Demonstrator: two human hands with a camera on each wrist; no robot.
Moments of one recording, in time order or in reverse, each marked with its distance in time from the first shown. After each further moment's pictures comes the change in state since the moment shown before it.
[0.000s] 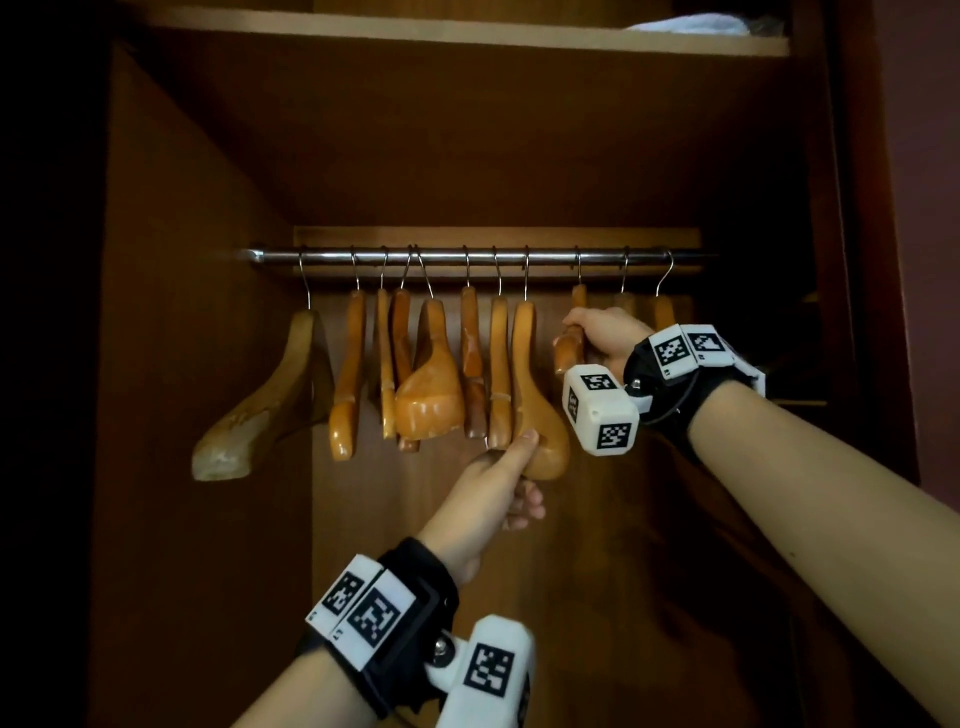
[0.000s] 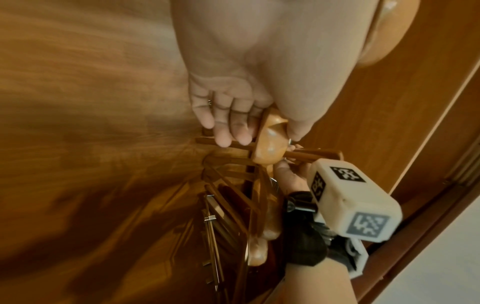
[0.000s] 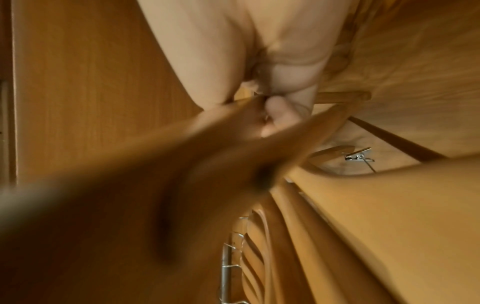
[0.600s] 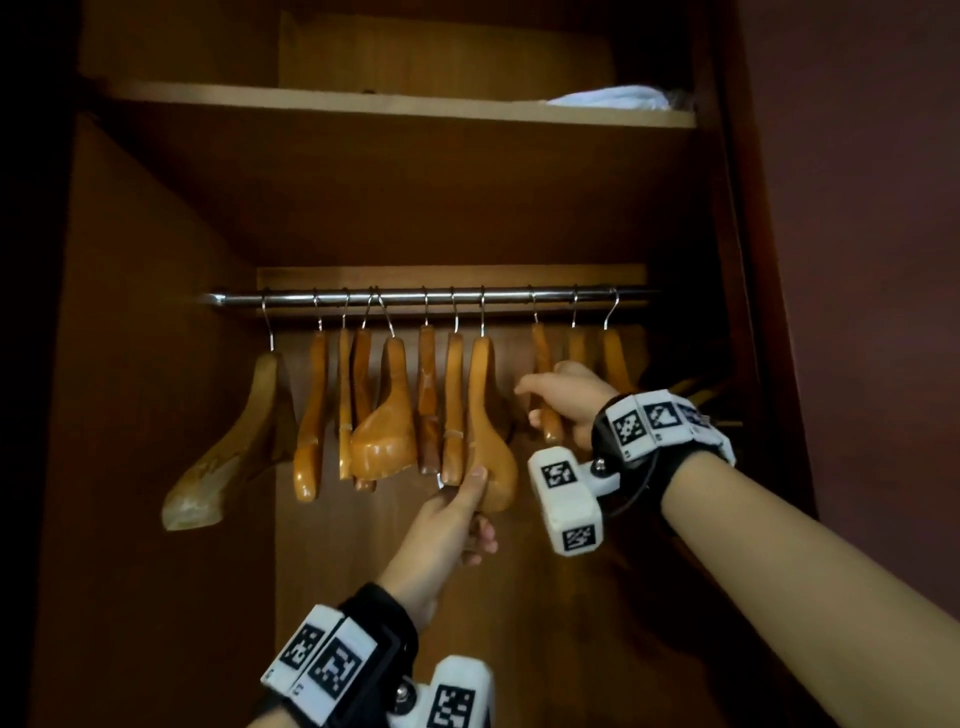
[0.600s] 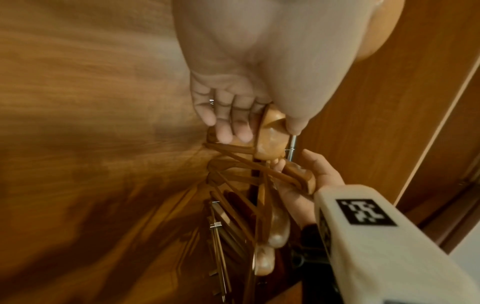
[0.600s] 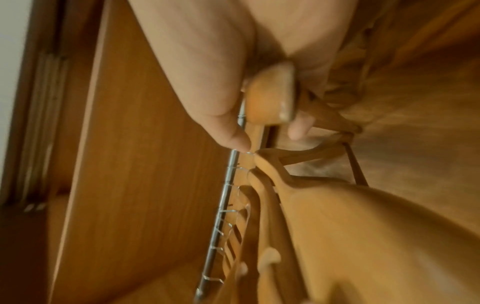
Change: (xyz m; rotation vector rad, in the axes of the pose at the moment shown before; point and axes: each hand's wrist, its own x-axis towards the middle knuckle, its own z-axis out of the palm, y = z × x) left_hand -0.009 0.000 0.006 0.000 0.076 0.031; right_hand -0.018 0.022 -0.013 -0.225 -0.012 -0.056
